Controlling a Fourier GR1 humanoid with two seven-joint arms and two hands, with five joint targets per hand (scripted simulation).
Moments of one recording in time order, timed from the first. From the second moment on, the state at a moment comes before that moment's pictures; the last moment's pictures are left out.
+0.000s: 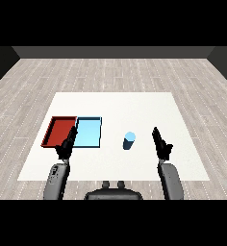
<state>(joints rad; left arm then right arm) 0.02 0.09 -0.03 -1.60 0.00 -0.01 -0.04 0.01 -0.09 -0.01 -1.55 0.01 -0.01 -0.04</state>
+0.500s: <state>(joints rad) 0.03 0.05 0.00 -1.64 0.02 0.00 -0.16 0.03 -0.01 0.15 -1.61 0.00 -0.06 -0.12</state>
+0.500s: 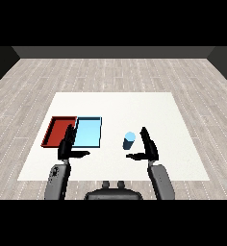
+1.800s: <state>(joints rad) 0.05 0.04 0.03 -1.57 0.03 -0.01 -0.41 -0.02 -0.01 0.18 -1.47 -0.07 -0.05 -0.33</state>
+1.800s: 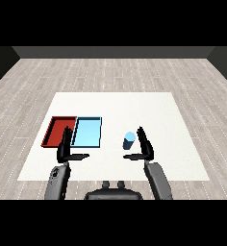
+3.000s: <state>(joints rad) 0.05 0.05 0.04 -1.57 0.02 0.00 -0.40 -0.23 0.00 0.13 -1.07 -0.21 -0.11 -0.38</state>
